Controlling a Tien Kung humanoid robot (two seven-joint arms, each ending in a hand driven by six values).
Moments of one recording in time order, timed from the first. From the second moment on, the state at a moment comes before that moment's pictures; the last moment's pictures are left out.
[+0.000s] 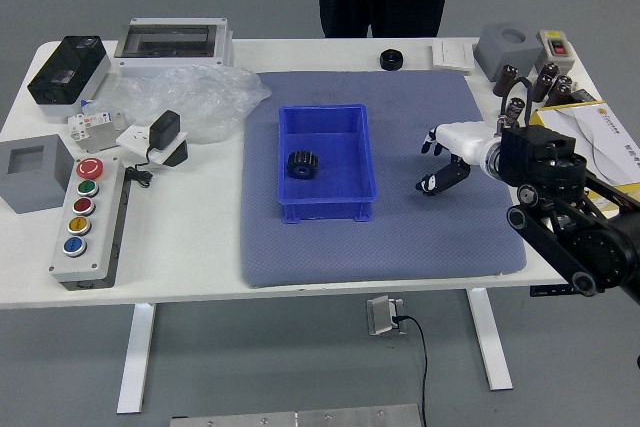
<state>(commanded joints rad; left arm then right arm) -0.11 0.17 -0.72 -0.18 0.91 -0.10 0.20 0.64 -0.35 0.87 1.16 -2.07 0.39 -0.31</state>
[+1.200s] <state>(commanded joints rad) -0.12 0.17 -0.71 -0.18 0.91 -0.10 0.20 0.64 -0.30 0.83 1.08 -2.09 0.35 -0.31</state>
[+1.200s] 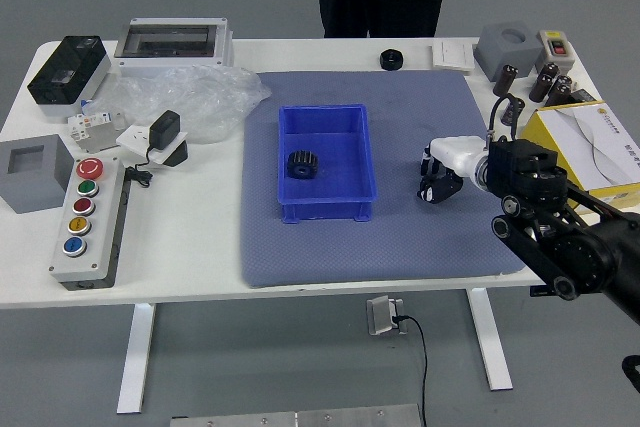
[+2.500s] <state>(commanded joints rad) -0.11 0.17 -0.72 -0.18 0.91 -0.10 0.20 0.64 -0.32 0.89 1.13 -2.13 0.33 -0.33</state>
